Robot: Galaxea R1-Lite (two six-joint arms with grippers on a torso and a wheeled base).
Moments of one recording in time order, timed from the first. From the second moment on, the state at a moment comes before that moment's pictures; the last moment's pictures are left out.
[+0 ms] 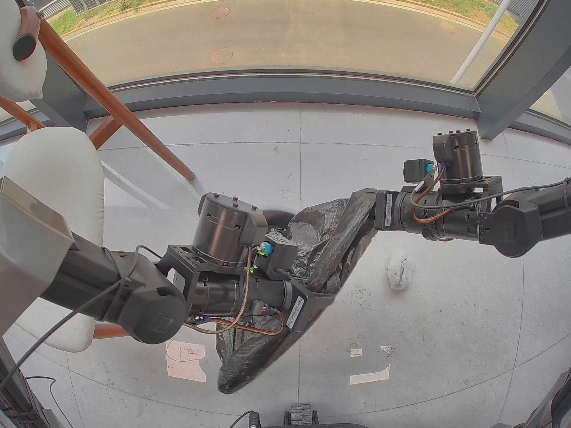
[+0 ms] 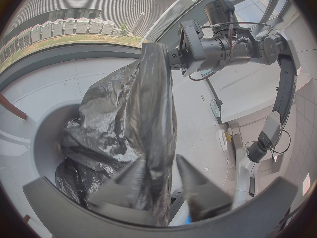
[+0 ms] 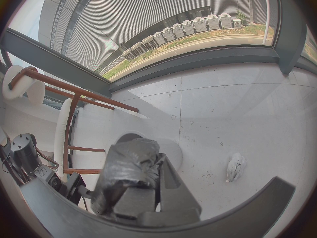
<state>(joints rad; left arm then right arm) -0.70 1.94 -0.99 -0.40 -0.29 0.01 0.51 1.88 -1.15 -0.27 0.09 0.30</state>
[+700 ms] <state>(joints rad) -0.76 2.02 -1.06 -0.38 -0.19 0.01 0.51 1.87 -1.15 -0.27 0.07 0.30</state>
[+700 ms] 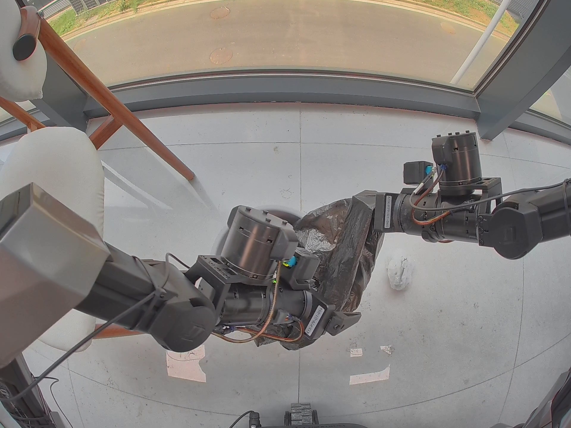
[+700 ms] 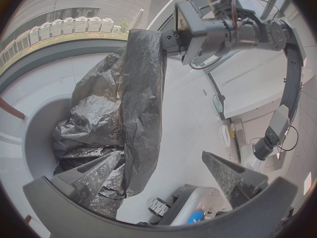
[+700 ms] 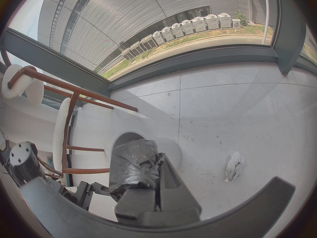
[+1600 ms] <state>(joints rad) -0.76 2.21 -1.24 -0.34 -0.10 -0.05 0.51 1.85 -1.13 -0.27 0.07 0.31</state>
